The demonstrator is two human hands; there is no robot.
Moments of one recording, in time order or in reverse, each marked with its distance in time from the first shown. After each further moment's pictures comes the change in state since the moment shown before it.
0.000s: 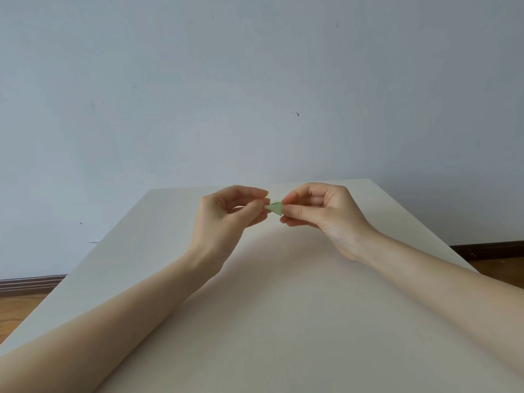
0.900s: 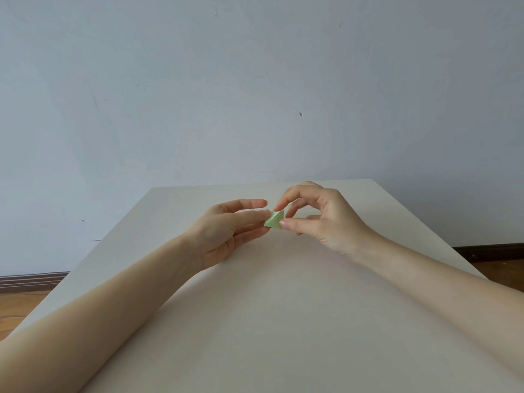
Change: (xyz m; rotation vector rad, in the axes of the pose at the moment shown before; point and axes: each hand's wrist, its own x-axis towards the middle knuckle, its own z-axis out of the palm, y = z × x) left_hand 0.012 -0.001 -0.014 -0.307 -0.240 -0.496; right_hand -0.003 0.001 0.002 -0.311 -0.134 -0.146
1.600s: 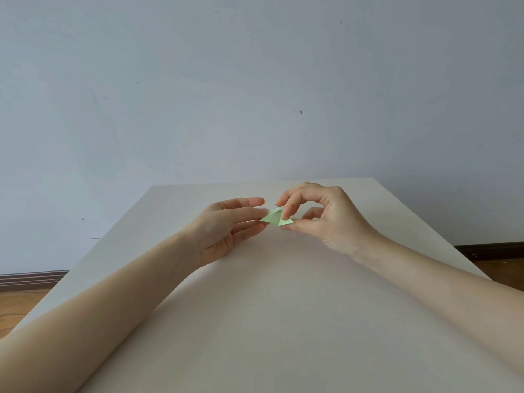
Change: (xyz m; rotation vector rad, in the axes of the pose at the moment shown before) left_hand 0.001 0.002 -0.002 -0.027 0.018 -0.021; right_hand -0.001 0.001 -0.001 -0.050 0.008 -0.054
